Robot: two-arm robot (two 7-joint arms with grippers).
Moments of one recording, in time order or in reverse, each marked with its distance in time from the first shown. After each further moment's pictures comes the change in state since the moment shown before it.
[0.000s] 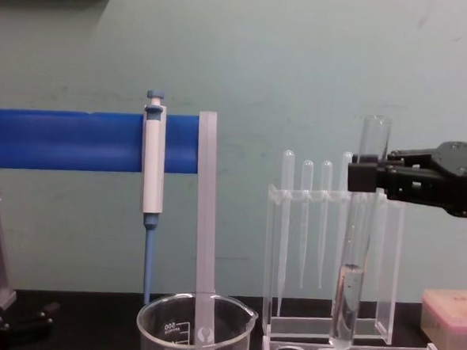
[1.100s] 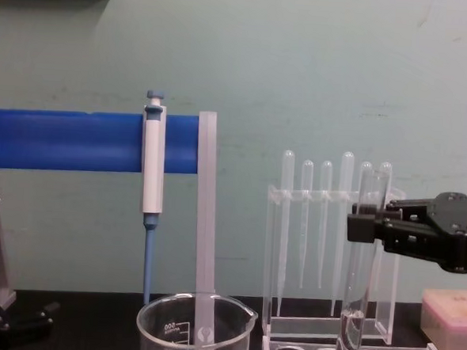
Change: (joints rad) left arm 0.000 0.000 0.000 0.000 0.000 0.000 0.000; right arm -0.039 -0.056 0.014 0.089 -0.048 -0.043 0.015
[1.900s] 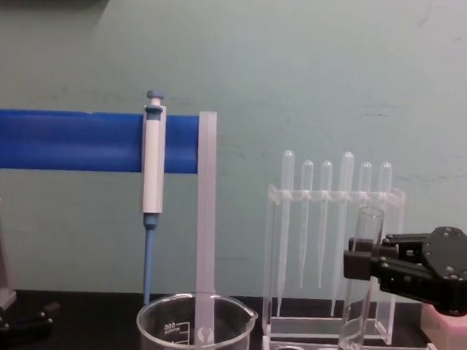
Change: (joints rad) left arm 0.000 0.000 0.000 0.000 0.000 0.000 0.000; right arm -0.029 -0.037 0.001 0.060 -0.042 -0.065 0.015
